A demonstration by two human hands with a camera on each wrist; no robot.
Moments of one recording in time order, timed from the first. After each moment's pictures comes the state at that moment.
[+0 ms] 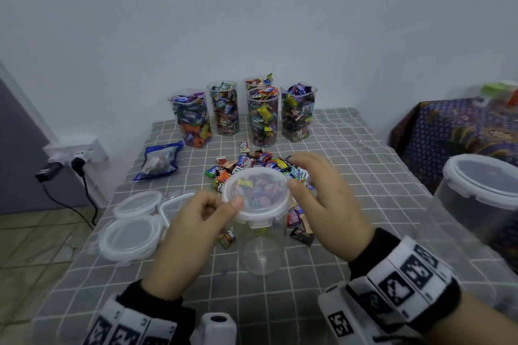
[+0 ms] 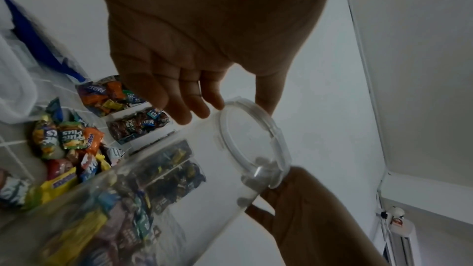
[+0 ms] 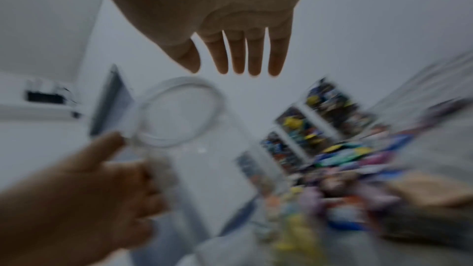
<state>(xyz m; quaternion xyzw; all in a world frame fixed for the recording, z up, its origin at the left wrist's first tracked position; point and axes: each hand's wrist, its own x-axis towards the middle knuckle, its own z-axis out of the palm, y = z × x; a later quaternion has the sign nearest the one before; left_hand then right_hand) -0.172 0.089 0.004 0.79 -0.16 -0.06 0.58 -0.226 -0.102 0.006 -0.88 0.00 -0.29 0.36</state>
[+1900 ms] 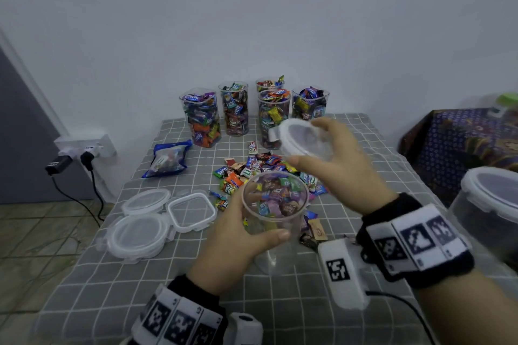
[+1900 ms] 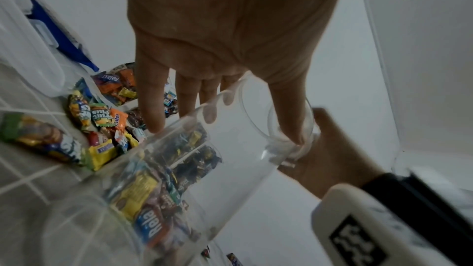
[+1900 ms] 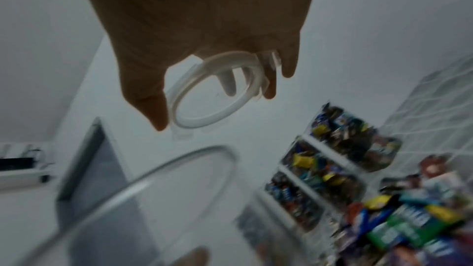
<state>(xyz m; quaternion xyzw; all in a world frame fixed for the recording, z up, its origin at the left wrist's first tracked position) -0.166 0.065 -0.026 0.75 -0.25 -0.11 0.61 -0.200 -0.118 0.053 -0.86 0.05 -0.23 0.45</state>
